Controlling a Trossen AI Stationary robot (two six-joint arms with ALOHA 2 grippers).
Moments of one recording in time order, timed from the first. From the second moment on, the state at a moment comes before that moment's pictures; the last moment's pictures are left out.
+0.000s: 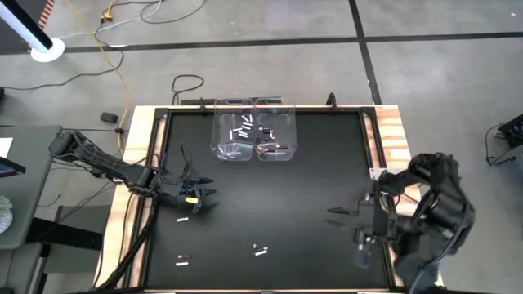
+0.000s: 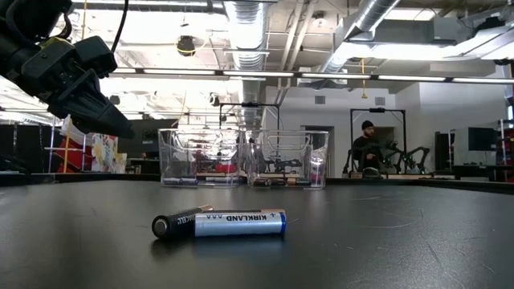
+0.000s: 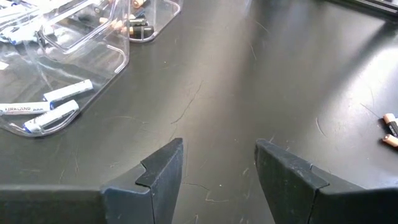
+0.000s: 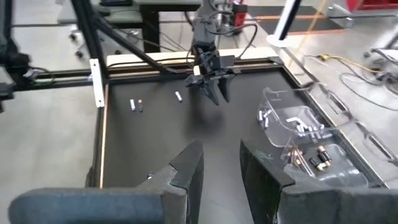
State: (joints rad) left arm -0.31 0.77 0.20 0.03 -0.48 -0.48; right arm 0.92 1.78 2.33 -1.57 1.01 0.85
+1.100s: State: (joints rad) left arm -0.31 0.77 0.22 0.05 -0.46 -0.58; right arm 0.74 1.30 1.09 -0.76 0.74 1.34
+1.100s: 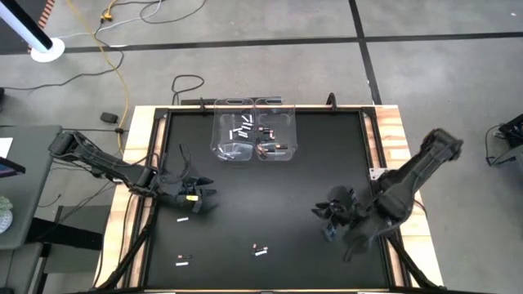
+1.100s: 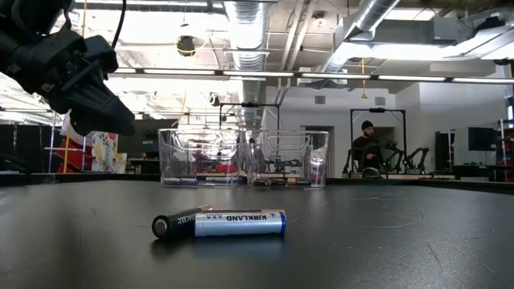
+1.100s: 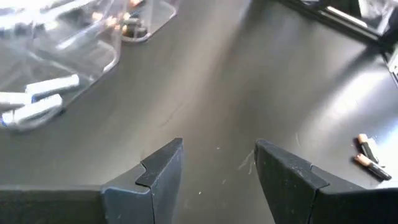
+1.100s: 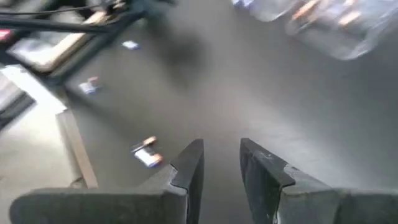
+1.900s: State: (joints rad) left arm -0.67 1.18 1.03 -1.27 -0.40 -1.01; right arm 0.51 1.13 0.55 -0.18 0.41 1.02
